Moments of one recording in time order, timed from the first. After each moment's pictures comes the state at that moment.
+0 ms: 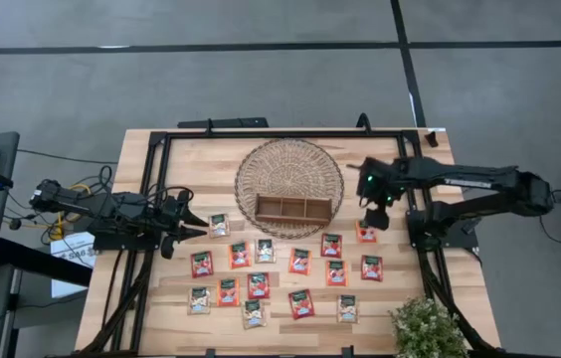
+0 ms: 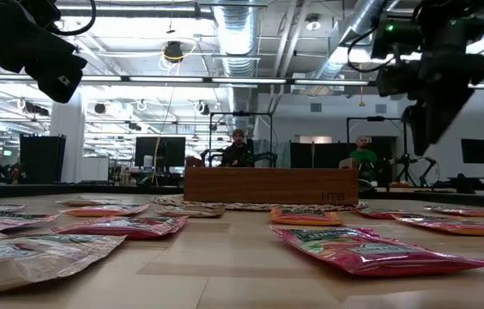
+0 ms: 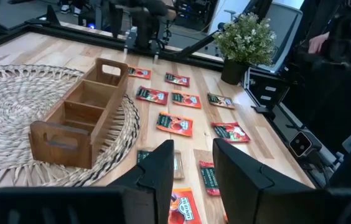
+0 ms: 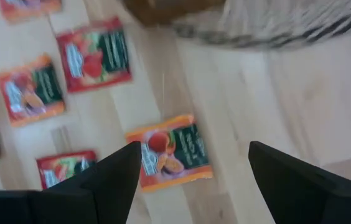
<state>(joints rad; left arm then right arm) -0.23 0.18 0.20 -0.17 -0.09 -0.28 -0.33 1.06 0.73 -0.94 -0.21 -0.03</state>
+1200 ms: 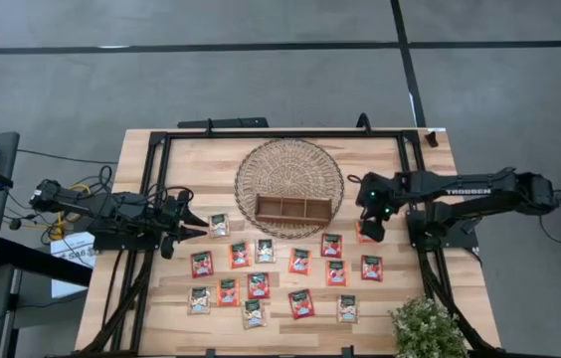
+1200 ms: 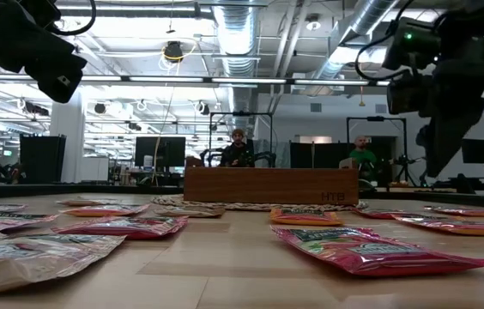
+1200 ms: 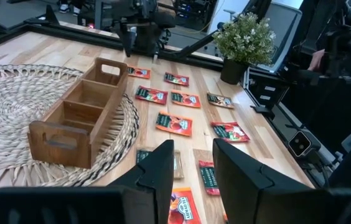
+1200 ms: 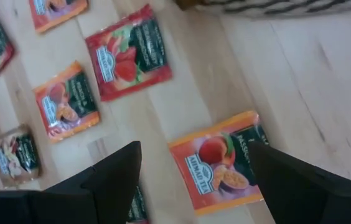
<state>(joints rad) -0.23 0.18 0.20 -0.17 -0.09 -0.28 -0.20 1.04 0.54 -0.70 -0.31 0.24</state>
